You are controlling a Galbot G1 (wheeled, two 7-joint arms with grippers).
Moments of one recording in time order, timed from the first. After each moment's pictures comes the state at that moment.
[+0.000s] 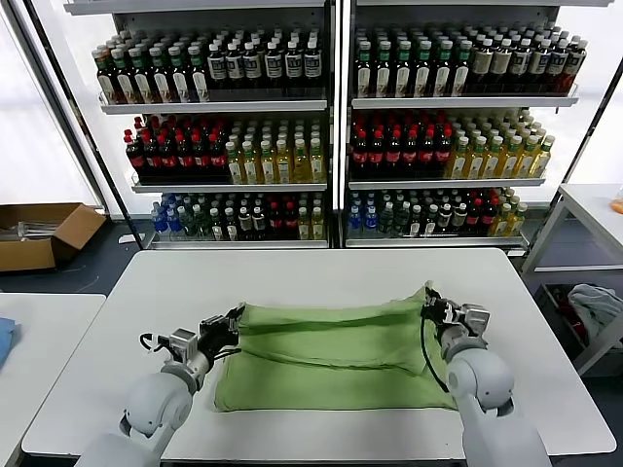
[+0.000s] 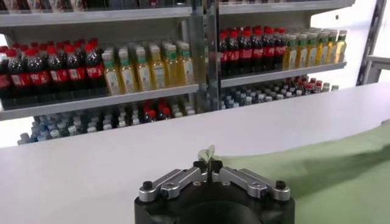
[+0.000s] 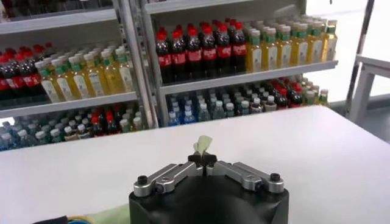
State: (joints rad) left arm 1.11 -1.06 -0.29 -1.80 -0.43 0.40 -0.01; right arm -1.10 1.31 0.50 1.87 0.45 -0.58 0.23
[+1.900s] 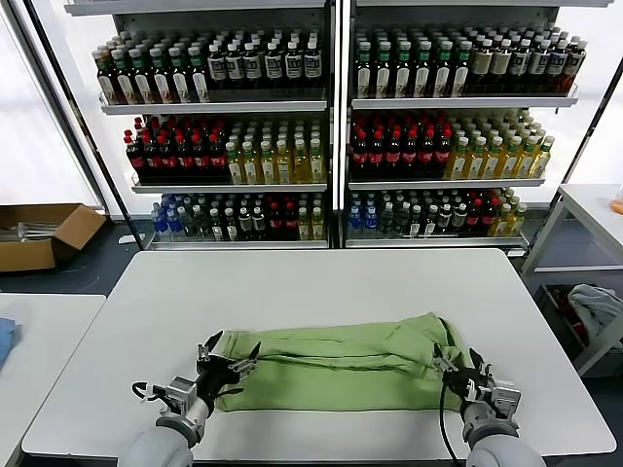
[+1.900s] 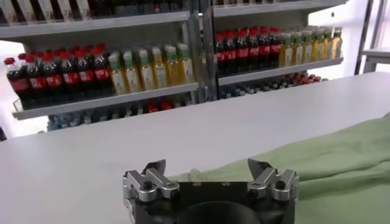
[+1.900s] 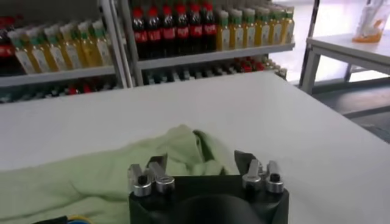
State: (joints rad) left arm 1.37 -1.16 -0.36 -1.98 -0.27 0.36 -0.04; right arm -1.46 1.35 0.57 2.16 0.41 -0.55 0.27
